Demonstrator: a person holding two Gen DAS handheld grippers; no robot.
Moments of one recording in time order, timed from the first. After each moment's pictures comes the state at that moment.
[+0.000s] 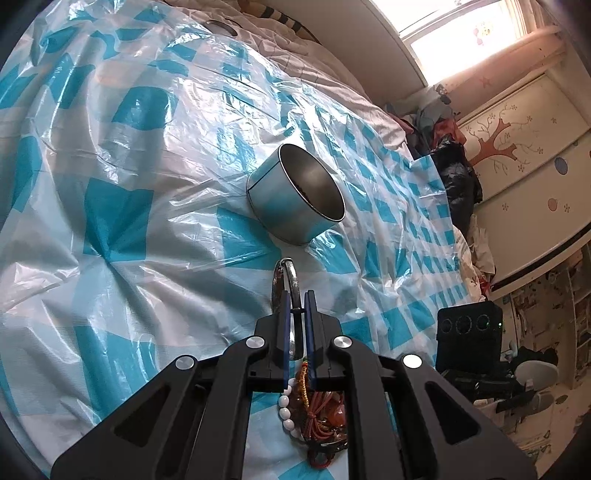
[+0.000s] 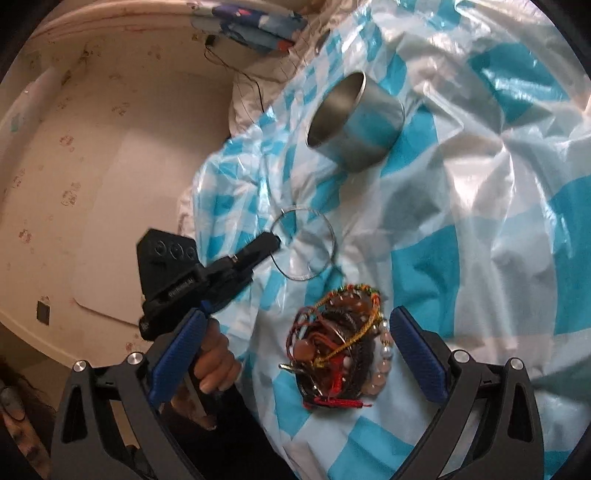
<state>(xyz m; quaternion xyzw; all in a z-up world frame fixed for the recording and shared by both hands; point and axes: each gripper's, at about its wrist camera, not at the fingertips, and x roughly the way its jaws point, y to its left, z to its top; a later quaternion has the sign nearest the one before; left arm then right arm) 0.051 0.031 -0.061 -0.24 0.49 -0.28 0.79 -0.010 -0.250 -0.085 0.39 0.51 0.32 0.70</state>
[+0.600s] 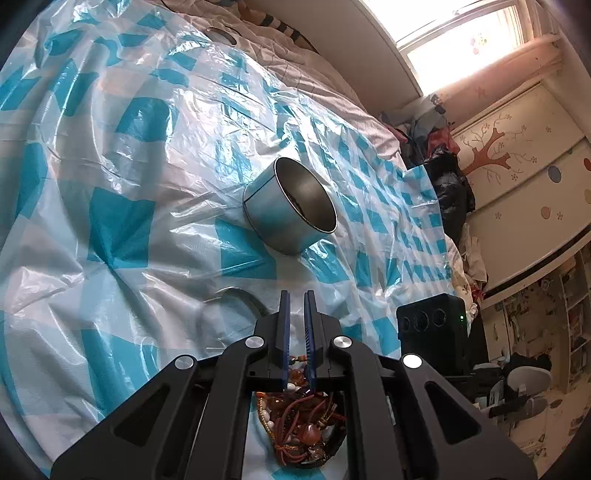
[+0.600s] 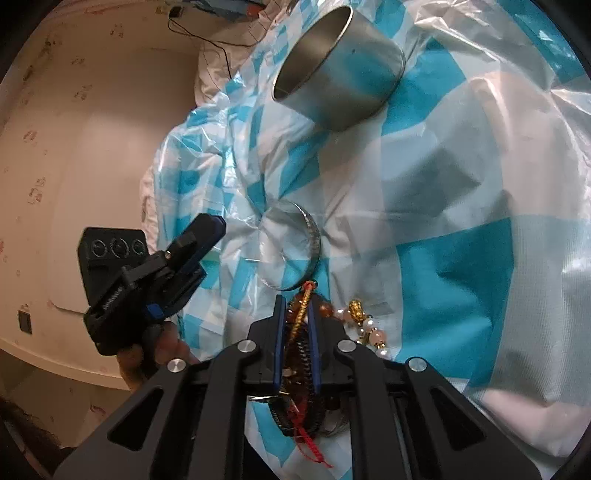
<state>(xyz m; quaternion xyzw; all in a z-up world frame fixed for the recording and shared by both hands) 0.049 0.044 -0.050 -0.26 0.48 -0.29 0.79 0.015 -0.220 -0.105 0.38 0.55 0.31 0.67</state>
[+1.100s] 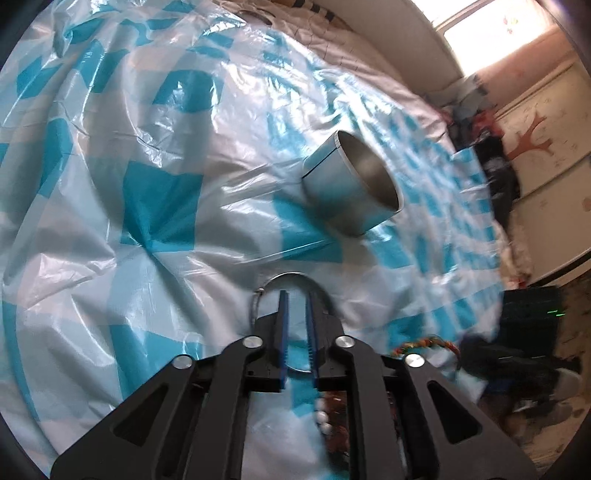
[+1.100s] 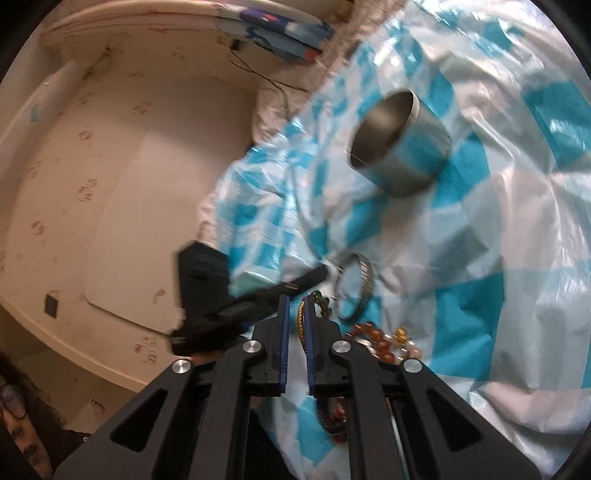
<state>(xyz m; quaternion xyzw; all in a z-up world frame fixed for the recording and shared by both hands) 0.062 0.035 -0.081 -0.19 0.53 -0.21 0.80 -0.004 -0.251 -0.052 0.41 0.42 0.37 0.72</state>
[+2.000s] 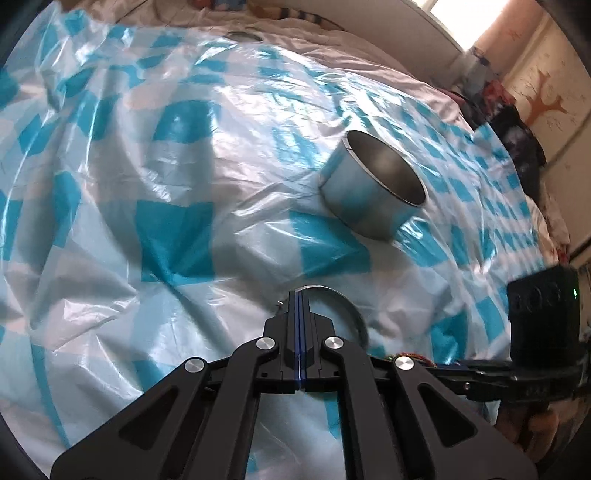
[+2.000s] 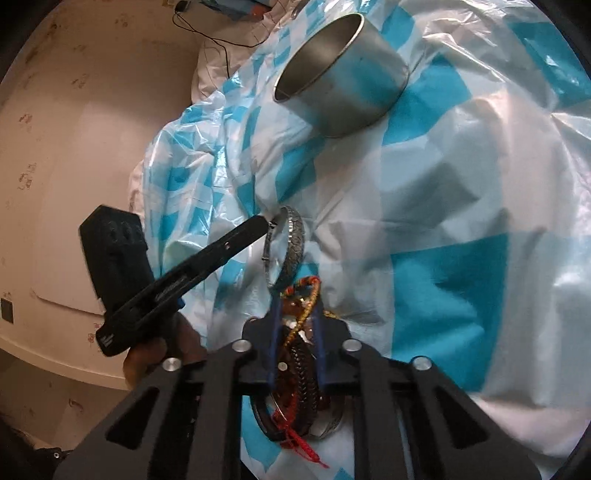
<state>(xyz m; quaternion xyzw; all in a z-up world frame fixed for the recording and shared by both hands) 0.067 0.022 -0.080 -0.11 0.51 -0.18 0.83 0.012 -0.220 -0.096 0.35 0.55 0.29 0.70</state>
